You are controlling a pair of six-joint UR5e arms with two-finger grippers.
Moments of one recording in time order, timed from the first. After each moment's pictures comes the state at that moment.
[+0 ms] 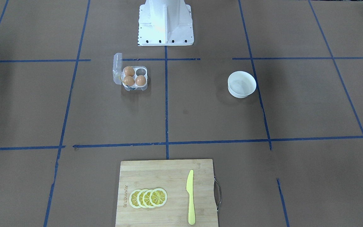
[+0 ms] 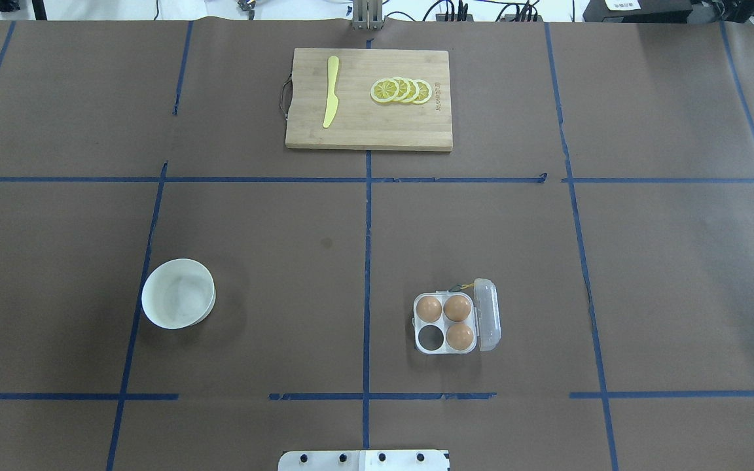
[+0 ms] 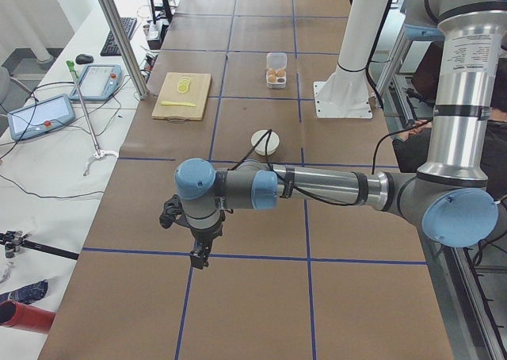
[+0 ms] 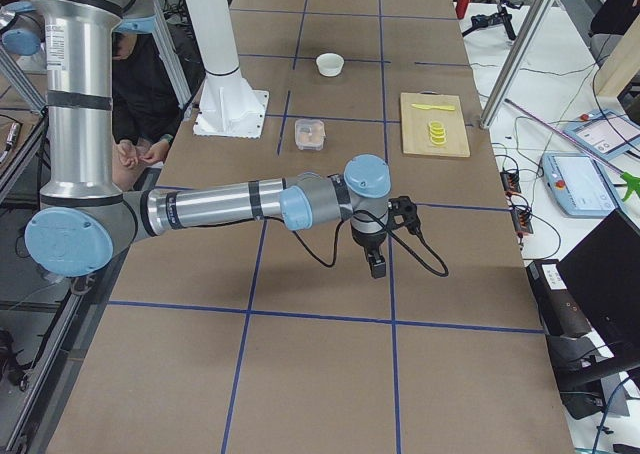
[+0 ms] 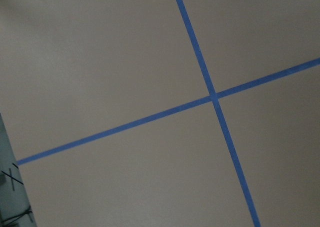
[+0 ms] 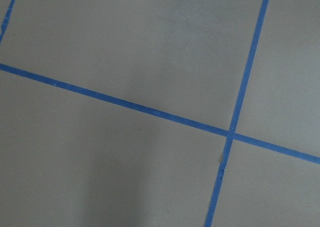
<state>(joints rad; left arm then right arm) -1.63 -1.59 -1.62 -1.48 -2.31 0.32 1.43 -1.62 1.79 -1.43 2.31 0.04</state>
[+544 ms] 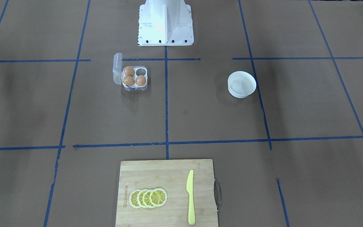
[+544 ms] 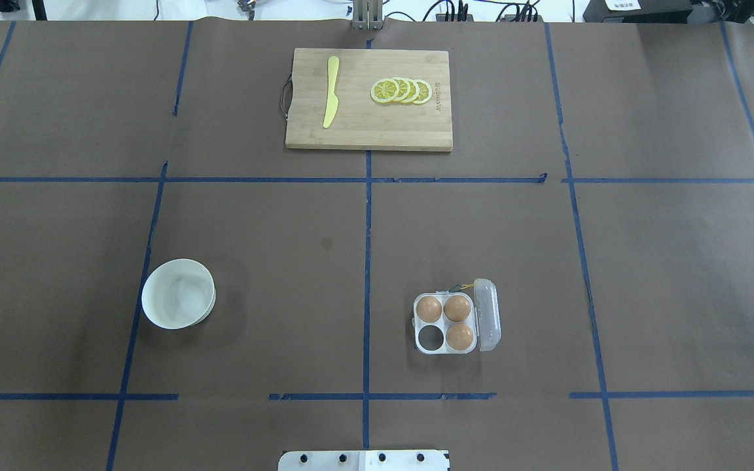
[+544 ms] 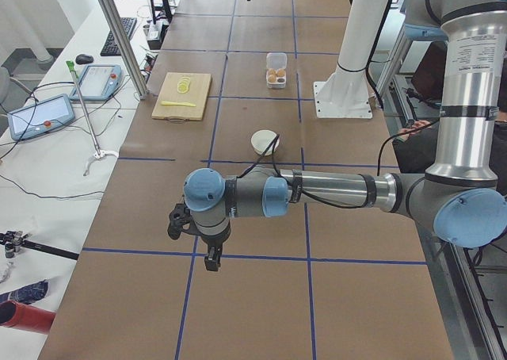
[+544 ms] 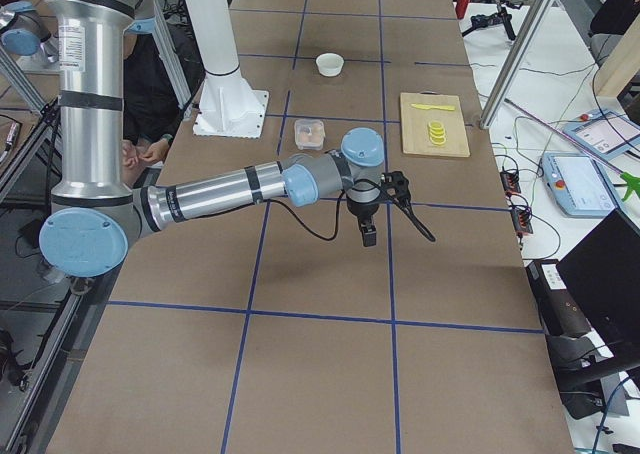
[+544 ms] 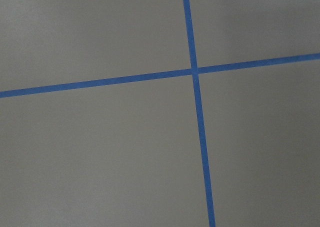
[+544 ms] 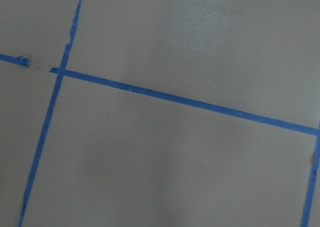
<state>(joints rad) -1.64 -1.57 -1.63 -1.48 -2.35 0.16 1.23 -1.63 1.93 -1.40 2.29 0.34</state>
